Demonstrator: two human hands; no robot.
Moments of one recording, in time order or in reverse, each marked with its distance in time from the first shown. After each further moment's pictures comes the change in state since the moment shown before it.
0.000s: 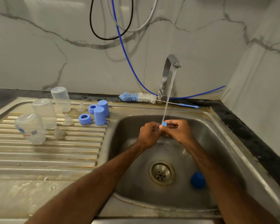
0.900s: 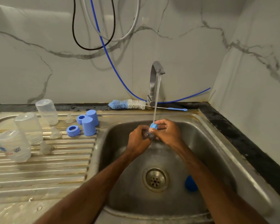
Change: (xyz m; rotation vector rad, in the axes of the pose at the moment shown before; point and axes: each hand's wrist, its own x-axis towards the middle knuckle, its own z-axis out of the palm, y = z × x) left_hand -0.001 -0.001 -0.005 0.045 -0.002 -0.075; right_hand 0.000 -0.015 0.006 -0.008 0.082 -0.025
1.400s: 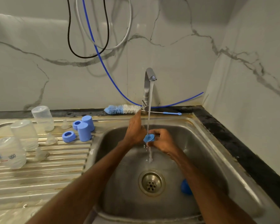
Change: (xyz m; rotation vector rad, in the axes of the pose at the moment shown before) left_hand 0.033 0.049 -0.016 0.175 0.000 0.120; right_hand 0.005 0.016 -0.007 -0.124 -0.171 0.028
